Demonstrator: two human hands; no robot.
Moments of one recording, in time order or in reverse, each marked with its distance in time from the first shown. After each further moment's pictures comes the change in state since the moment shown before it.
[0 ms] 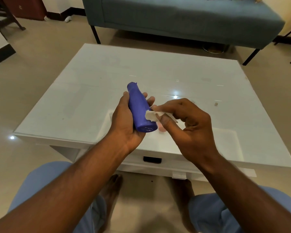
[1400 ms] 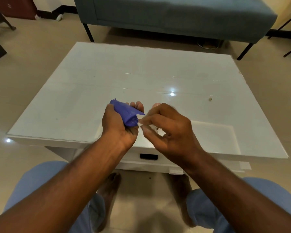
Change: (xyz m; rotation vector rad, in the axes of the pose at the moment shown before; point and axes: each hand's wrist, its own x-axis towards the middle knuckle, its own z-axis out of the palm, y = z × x) left_hand -0.001 -0.004 -0.007 -0.118 0.249 0.019; right_hand -0.010 0.000 0.015 -0.259 -0.087 -0.239
